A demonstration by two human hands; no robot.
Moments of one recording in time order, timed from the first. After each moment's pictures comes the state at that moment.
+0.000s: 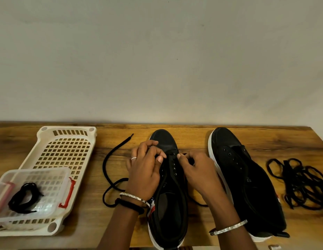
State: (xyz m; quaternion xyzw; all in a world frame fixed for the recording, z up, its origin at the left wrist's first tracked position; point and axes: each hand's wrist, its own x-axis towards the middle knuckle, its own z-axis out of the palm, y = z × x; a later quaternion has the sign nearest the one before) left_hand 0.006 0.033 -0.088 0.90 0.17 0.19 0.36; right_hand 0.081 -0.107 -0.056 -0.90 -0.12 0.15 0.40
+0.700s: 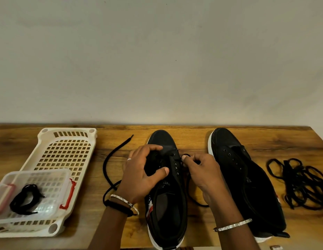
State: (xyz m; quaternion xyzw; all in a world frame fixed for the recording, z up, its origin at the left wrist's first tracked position) left_hand -0.009 0.048 -0.071 0.86 0.14 0.14 0.46; right_hand 0.081 -0.112 -0.059 -0.85 -0.01 0.17 0.50
